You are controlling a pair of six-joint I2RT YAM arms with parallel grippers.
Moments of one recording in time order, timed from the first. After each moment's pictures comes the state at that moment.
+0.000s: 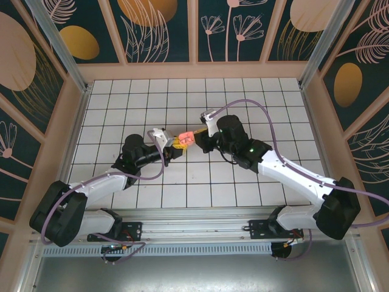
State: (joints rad) left arm -0.51 1.28 0.48 0.68 0.65 0.01; right arm 0.82 1.27 0.98 -0.18 -0.06 0.23
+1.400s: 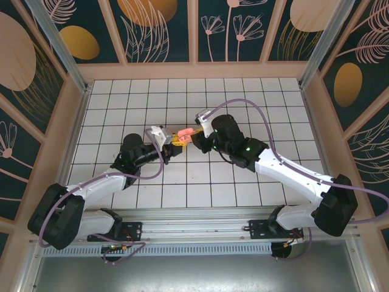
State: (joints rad) left arm -0.52 1.26 0.49 0.69 0.61 -0.02; right arm 0.85 1.30 1.04 -0.23 0.01 0.13
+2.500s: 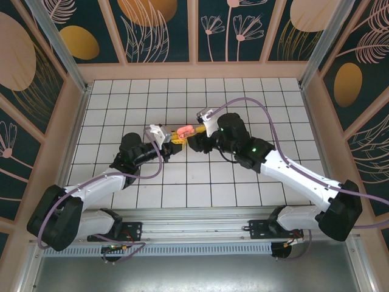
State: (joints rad) left arm -0.52 1.24 0.50 0.69 0.60 -0.02; right arm 0.83 1.24 1.04 -0.22 -0.13 0.17
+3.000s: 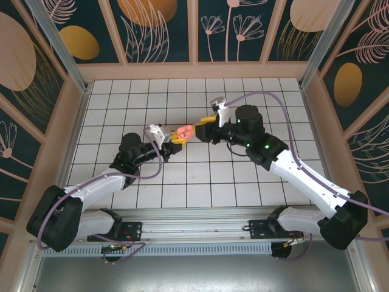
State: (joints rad) left arm -0.52 1.24 0.50 0.70 0.60 -0.02; right arm 0.69 1.17 1.04 -0.14 -0.35 0.32
